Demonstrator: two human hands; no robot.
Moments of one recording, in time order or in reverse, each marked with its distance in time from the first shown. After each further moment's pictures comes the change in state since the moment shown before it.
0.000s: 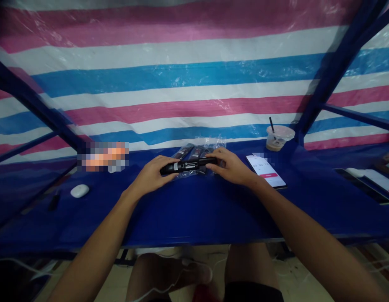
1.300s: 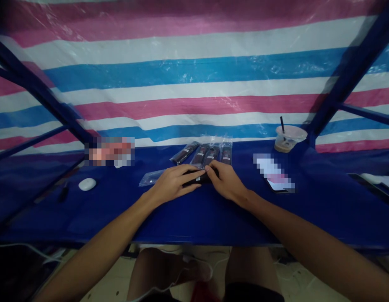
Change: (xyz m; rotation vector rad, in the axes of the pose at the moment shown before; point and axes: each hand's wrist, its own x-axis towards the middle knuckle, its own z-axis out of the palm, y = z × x) left_hand 0.000 0.042 0.032 0.115 -0.053 0.279; right_hand -0.012 -0.024 0.049 0.046 0.052 0.140
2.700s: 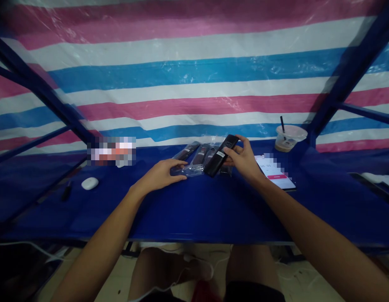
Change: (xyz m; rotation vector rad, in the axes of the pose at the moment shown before) left_hand -0.015 -0.041 -0.021 -0.216 -0.139 -0.445; right_hand 0.030 0.038 -0.032 0.656 0.326 0.330
